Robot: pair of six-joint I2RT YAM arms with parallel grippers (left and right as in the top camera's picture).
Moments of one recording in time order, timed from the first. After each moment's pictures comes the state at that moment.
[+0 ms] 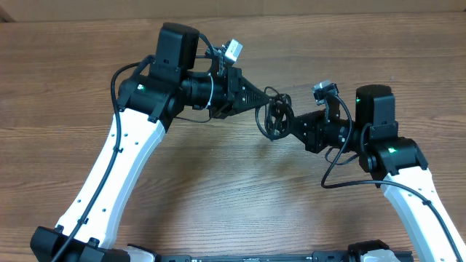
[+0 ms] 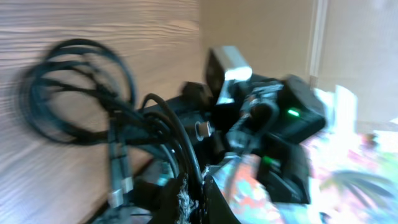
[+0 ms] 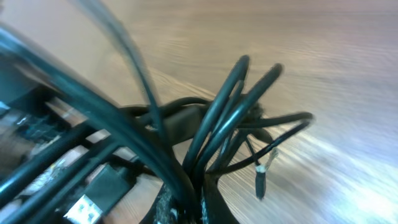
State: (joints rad) left arm -0.36 1.56 1.56 -0.79 0.98 -0.73; right arm 0.16 1.19 0.92 -0.53 -0.70 0.12
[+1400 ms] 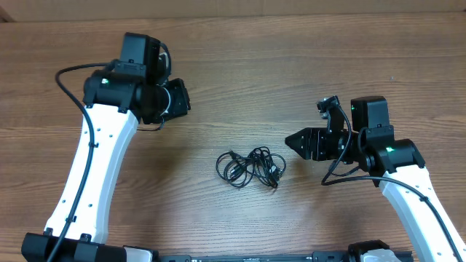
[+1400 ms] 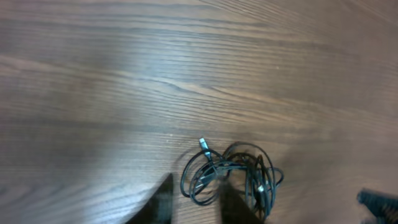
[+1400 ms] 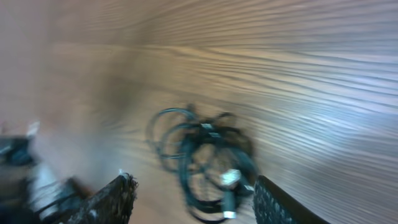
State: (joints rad) left arm -0.19 1.56 1.56 -1.16 0.24 -0.44; right arm 0.14 1.21 0.89 -0.70 -0.58 0.21
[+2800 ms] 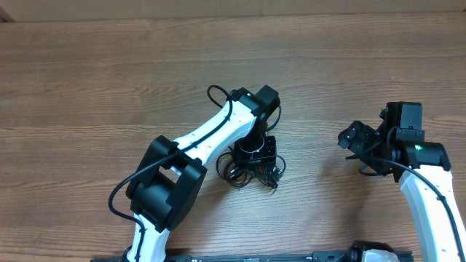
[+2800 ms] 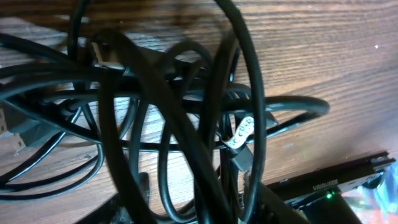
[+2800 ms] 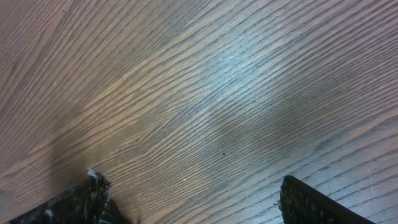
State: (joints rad) left arm -0.68 2.08 1.56 -1.16 0.45 -0.65; right arm -0.11 1.21 0.89 -0.85 -0.14 0.51
